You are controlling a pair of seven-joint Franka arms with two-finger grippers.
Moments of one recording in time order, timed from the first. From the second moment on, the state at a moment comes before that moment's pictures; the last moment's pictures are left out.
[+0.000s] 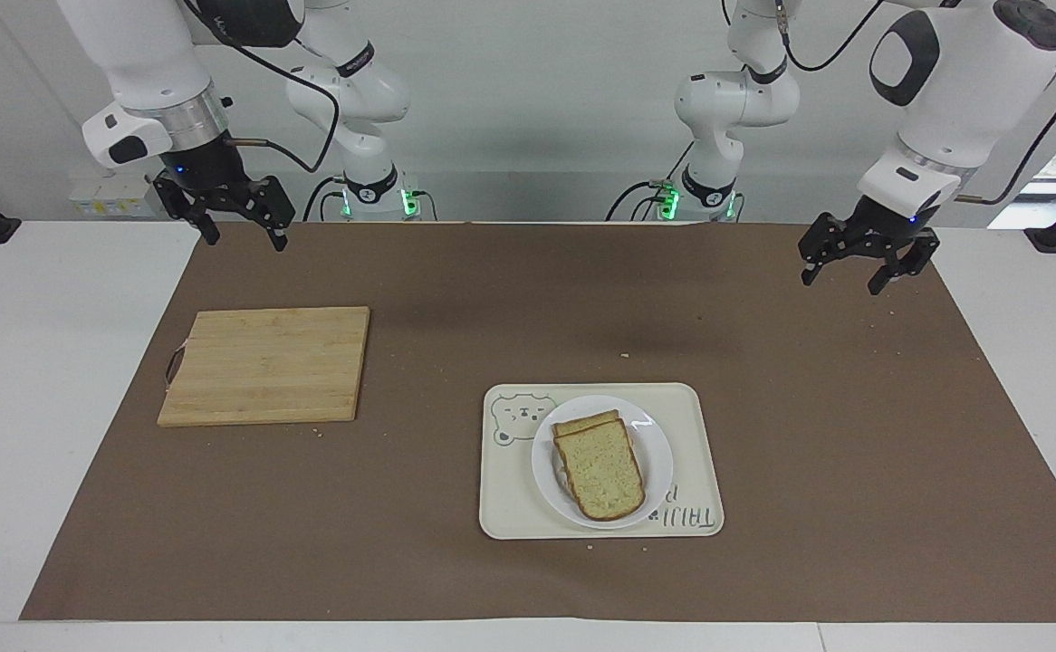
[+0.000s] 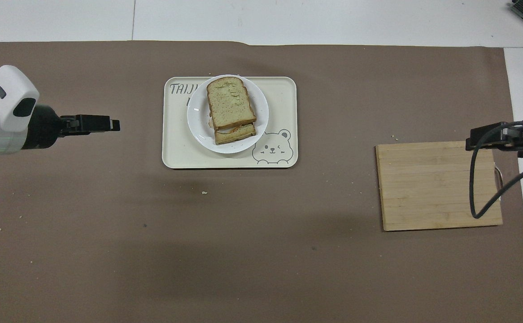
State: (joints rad) left arm -0.07 -0.02 -0.01 -1.64 -0.06 1.71 0.12; right arm -0.09 -0.04 0.08 -1.61 0.01 1.61 0.13
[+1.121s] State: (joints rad) left arm -0.03 -0.03 0.01 -1.44 0.02 1.38 0.13; right arm -0.09 -0.04 0.08 -1.61 0.01 1.61 0.13
